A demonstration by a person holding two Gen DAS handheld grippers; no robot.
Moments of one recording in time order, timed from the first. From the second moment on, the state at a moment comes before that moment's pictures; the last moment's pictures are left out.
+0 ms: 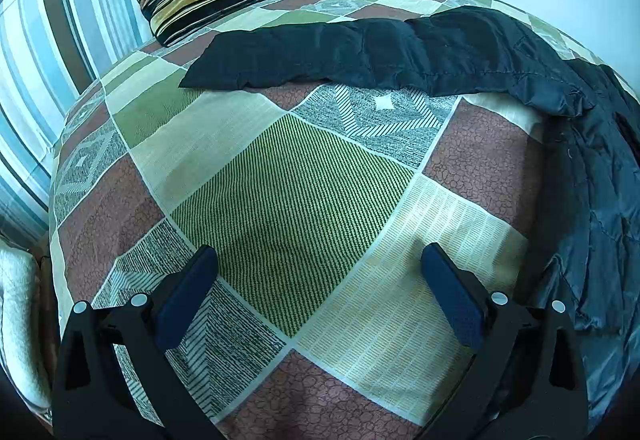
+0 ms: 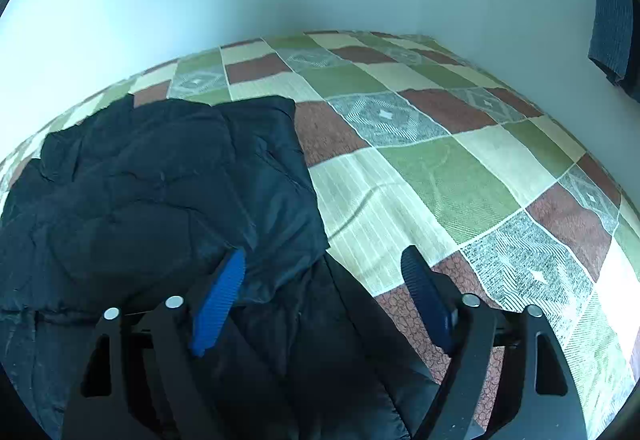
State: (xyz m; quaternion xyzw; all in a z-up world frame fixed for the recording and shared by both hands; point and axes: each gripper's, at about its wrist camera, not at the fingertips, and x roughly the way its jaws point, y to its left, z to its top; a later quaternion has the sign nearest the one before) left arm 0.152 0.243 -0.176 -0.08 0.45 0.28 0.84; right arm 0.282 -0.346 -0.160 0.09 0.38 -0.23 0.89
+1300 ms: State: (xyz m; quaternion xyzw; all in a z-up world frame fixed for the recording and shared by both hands) left arm 0.201 0.466 -0.175 -0.38 0.33 0.20 0.84; right arm 0.289 -0.339 -0.170 0.07 0.40 -0.25 0.88
